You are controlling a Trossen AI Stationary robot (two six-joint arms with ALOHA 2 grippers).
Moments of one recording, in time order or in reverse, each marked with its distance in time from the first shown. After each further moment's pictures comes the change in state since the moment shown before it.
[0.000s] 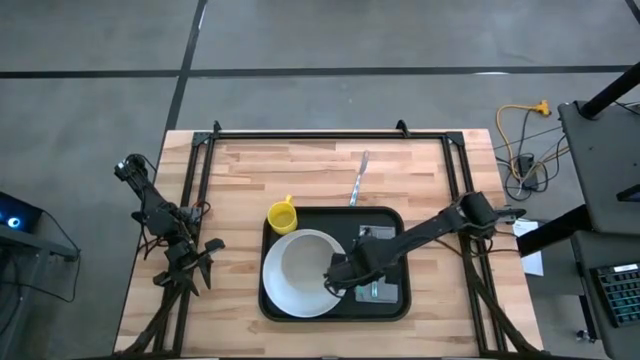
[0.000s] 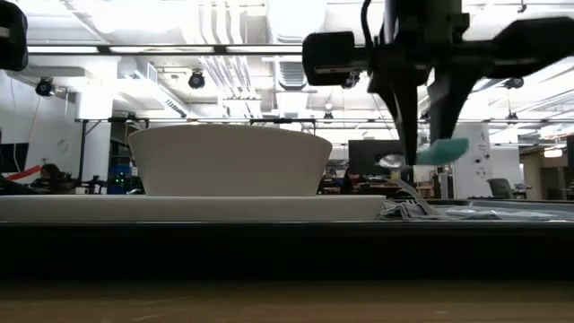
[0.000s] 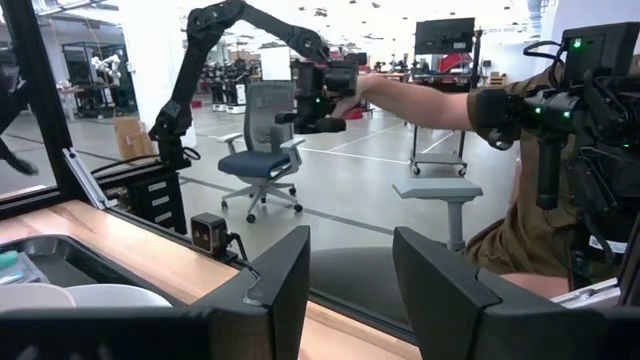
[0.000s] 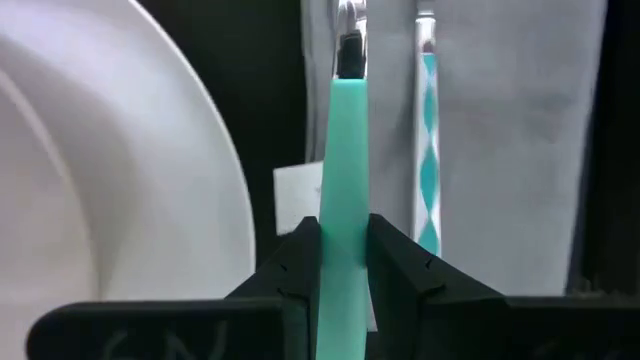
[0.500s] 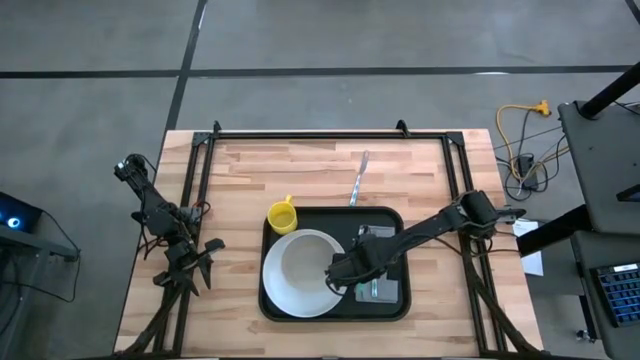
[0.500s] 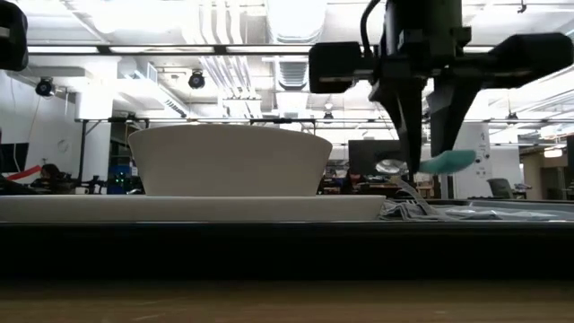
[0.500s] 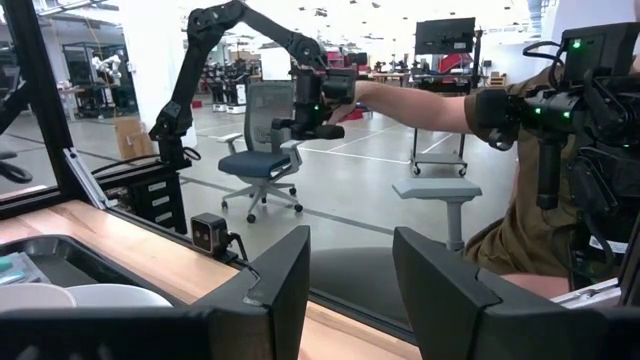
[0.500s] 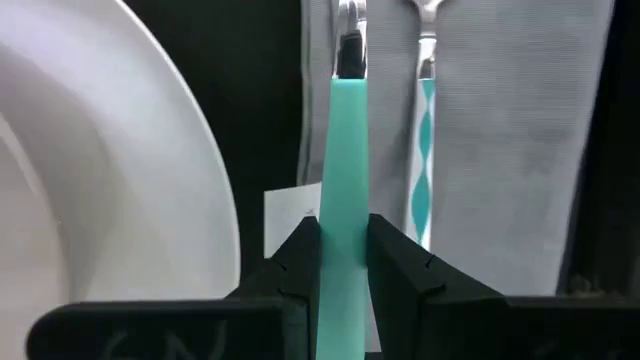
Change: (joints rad) left arm 0.000 0.000 0.000 0.000 0.000 0.000; right arm -0.010 -0.005 -0.046 0.027 -0.006 -0.074
